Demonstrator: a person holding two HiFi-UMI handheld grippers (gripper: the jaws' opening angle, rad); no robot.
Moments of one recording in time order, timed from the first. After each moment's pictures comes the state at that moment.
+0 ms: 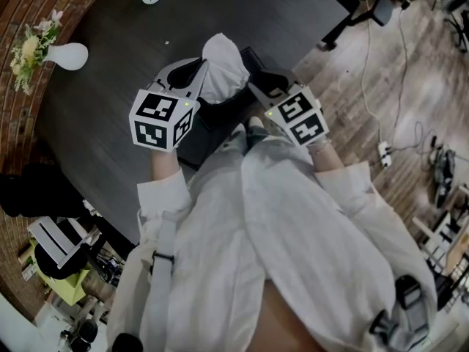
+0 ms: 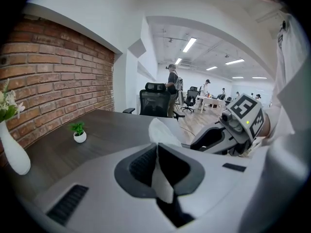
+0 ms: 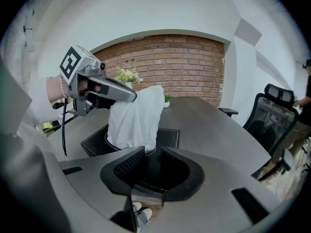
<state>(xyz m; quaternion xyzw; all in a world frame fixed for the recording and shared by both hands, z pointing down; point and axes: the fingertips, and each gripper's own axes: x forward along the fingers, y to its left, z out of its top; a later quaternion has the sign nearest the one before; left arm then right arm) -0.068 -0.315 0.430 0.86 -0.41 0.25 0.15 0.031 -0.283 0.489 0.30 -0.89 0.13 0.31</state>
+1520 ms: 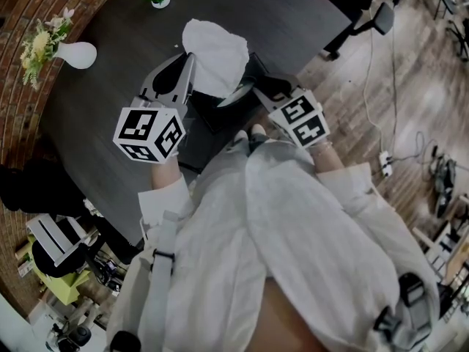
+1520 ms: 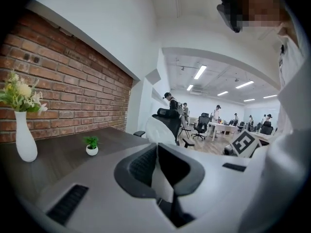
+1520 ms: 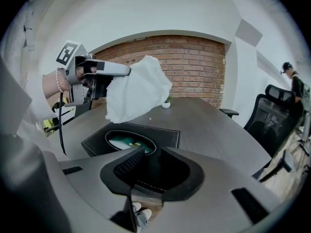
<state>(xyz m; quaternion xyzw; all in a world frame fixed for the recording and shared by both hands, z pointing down) -0.100 -0.316 0.363 0.85 -0.50 0.09 0.13 0.029 -0.282 0.491 0.30 -0.89 0.13 0.31</state>
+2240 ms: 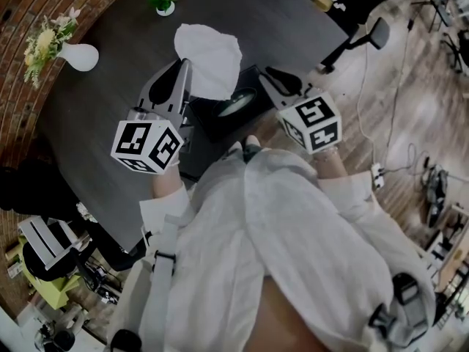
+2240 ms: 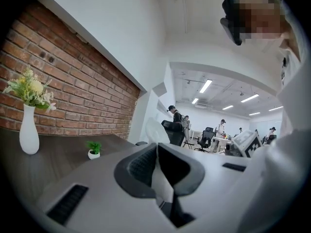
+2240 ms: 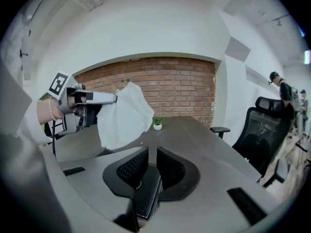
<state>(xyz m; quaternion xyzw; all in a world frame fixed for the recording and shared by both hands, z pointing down) -0.115 -0.312 0.336 0.84 -0.52 0.01 0.13 0.038 -0.322 0.419 0.35 -0.91 0.08 0.23</state>
